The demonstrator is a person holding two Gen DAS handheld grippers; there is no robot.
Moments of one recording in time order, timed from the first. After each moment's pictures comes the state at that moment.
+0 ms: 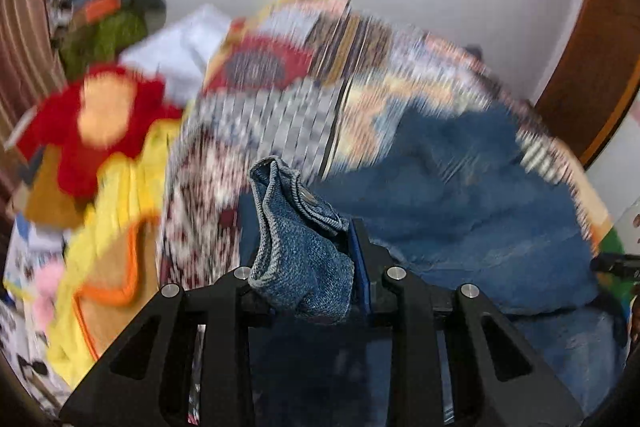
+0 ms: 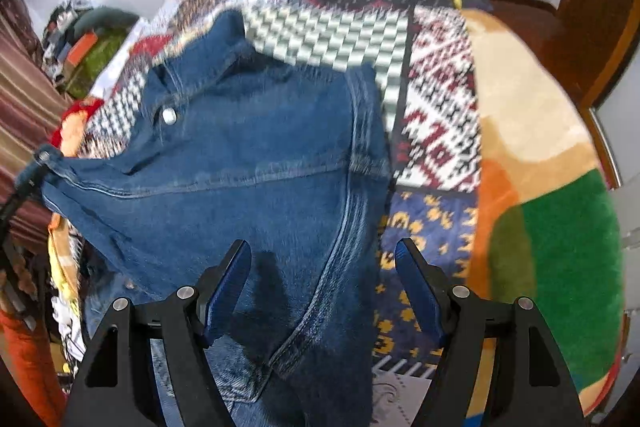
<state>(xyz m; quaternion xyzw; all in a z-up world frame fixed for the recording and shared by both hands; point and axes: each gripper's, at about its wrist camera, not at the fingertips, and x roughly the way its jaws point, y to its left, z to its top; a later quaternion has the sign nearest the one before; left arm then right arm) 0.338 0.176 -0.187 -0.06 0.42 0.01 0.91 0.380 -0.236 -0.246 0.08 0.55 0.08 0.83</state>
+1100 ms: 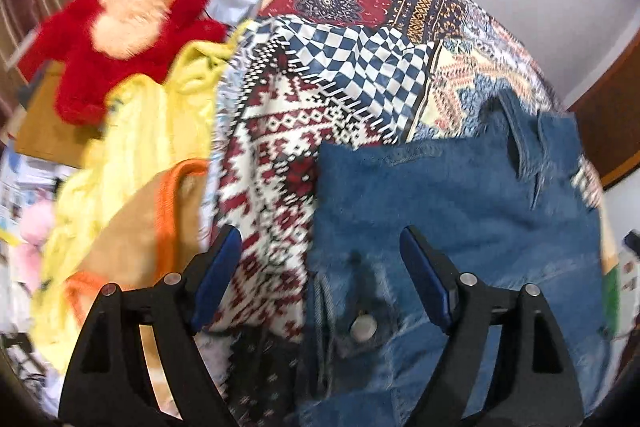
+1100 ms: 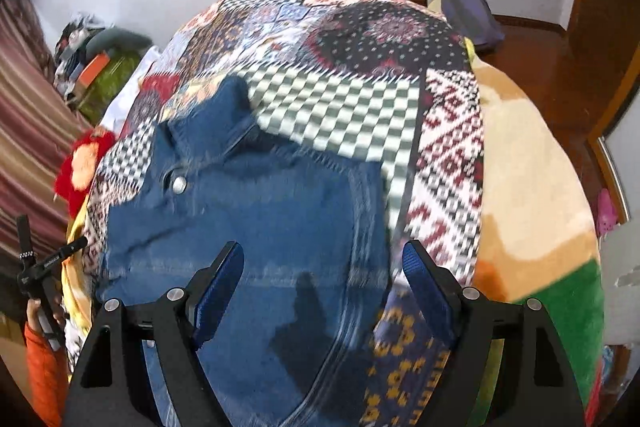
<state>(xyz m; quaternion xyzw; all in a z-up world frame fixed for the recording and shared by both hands) 0.370 0.253 -0.224 -0.16 0.50 0.04 0.85 0.445 -0.256 -0.200 0.10 0.50 0.10 0.86</state>
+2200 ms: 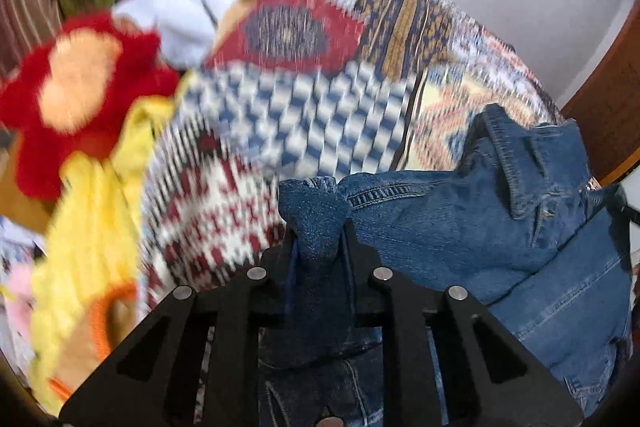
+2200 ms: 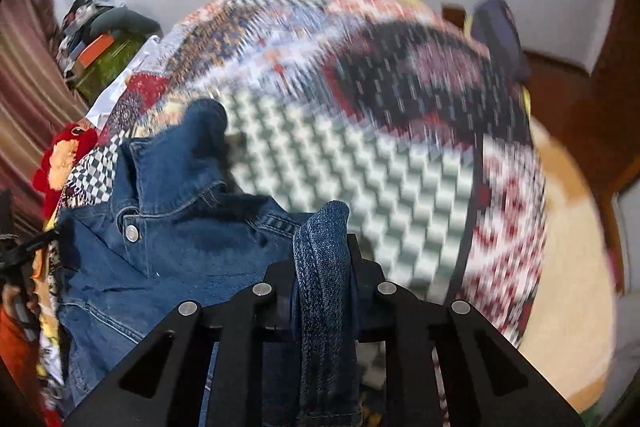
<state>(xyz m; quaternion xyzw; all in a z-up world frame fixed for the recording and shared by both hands) 0.440 0.220 -0.208 -0.10 0.45 0.04 0.88 0.563 -0.208 -0.214 0.02 0.46 0.13 0.88</state>
